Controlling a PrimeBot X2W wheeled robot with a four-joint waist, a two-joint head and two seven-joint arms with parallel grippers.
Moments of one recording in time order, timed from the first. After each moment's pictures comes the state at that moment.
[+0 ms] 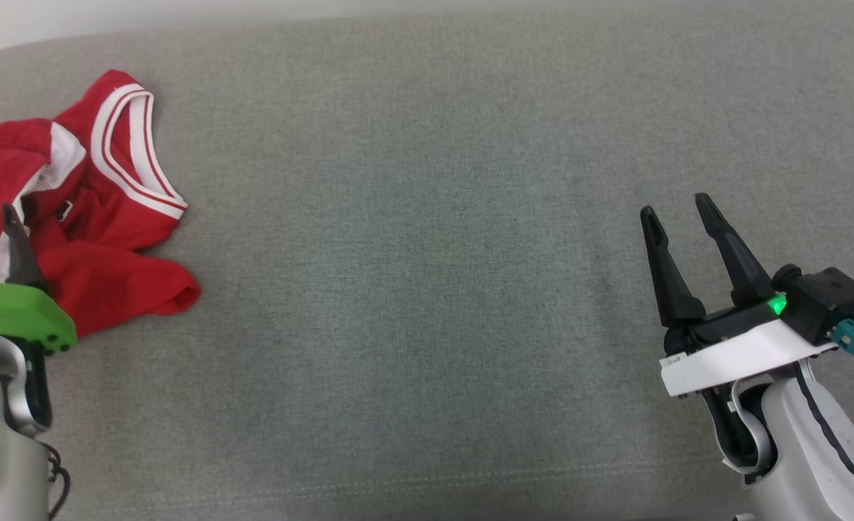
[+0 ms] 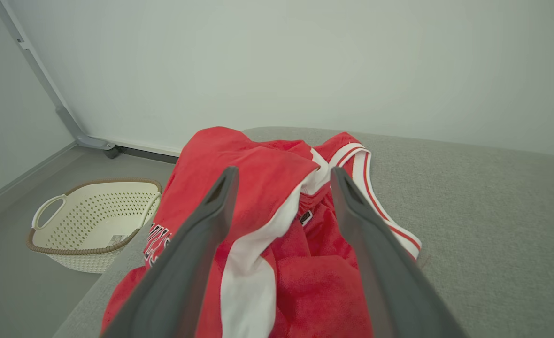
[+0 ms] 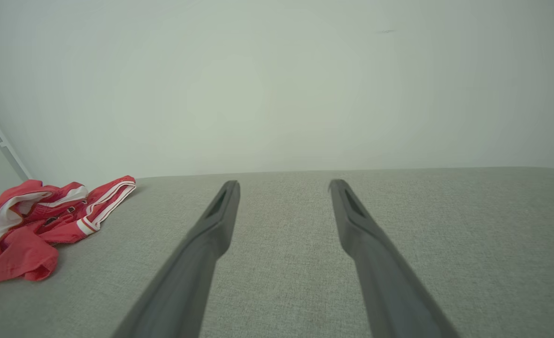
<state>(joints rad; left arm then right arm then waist) -0.42 0.23 0.07 0.50 -0.31 0.03 -0.17 -0.12 -0.16 0.22 0.05 0.31 0.10 -0.25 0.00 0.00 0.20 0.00</state>
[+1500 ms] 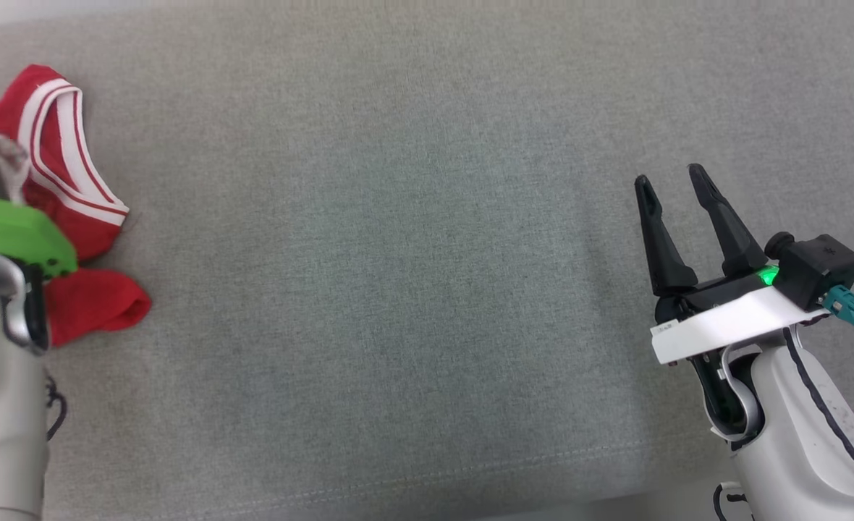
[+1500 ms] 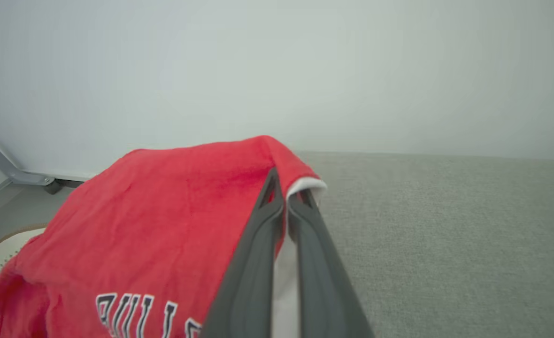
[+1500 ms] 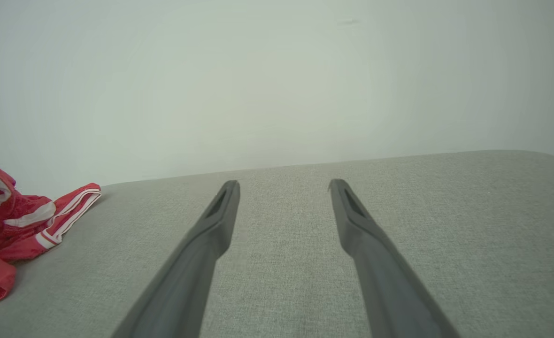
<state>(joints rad) -0.70 0.25 0.00 0.80 -0.28 -0.02 -0.23 -0.22 -0.11 0.19 0.13 0.30 0.12 -0.25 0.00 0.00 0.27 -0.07</state>
